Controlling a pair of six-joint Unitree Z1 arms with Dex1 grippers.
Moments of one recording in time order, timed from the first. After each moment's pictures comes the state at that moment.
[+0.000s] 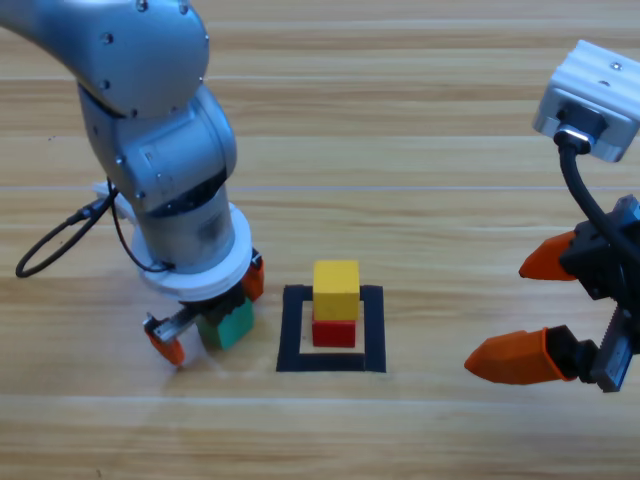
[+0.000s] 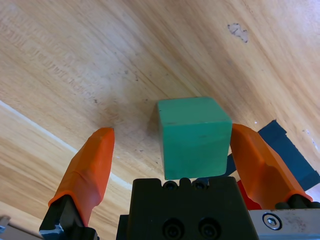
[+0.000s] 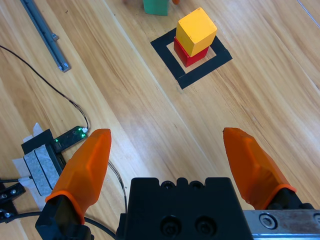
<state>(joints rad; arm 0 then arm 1) -0.88 2.05 -1.32 0.65 0.13 -1.67 1.08 1.44 -0.91 0.34 0.03 0.07</state>
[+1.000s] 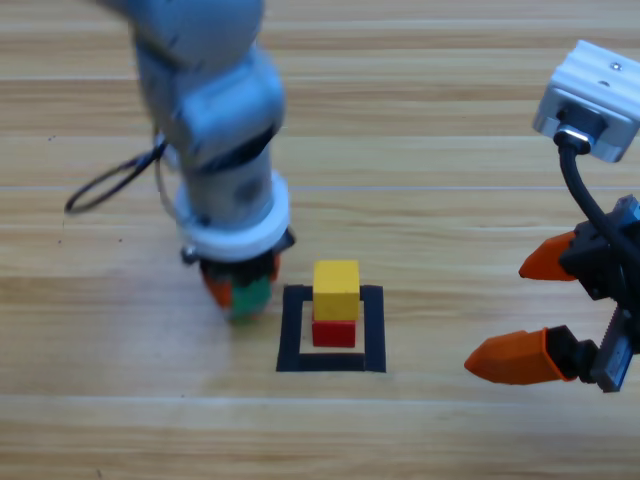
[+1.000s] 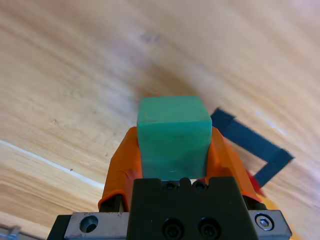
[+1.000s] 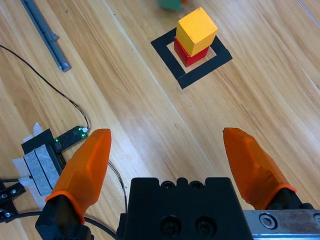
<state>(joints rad) -0.87 2.15 -1.57 0.82 0.15 -1.46 1.08 1.44 -0.91 0.34 0.03 0.07</state>
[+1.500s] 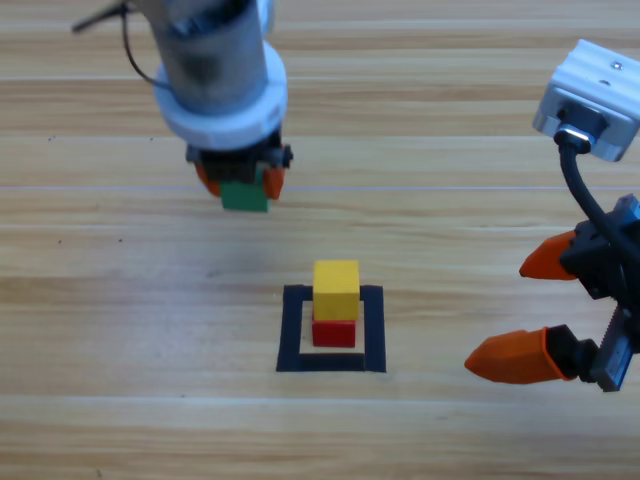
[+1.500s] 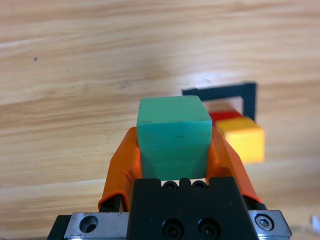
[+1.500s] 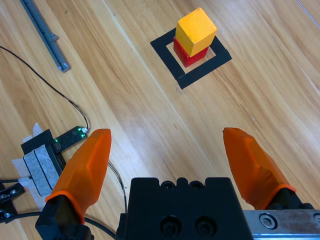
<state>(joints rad) -0.87 2.06 -1.85 1.05 0.20 -0.75 1.08 1.44 -0.91 0.34 0.03 0.07</state>
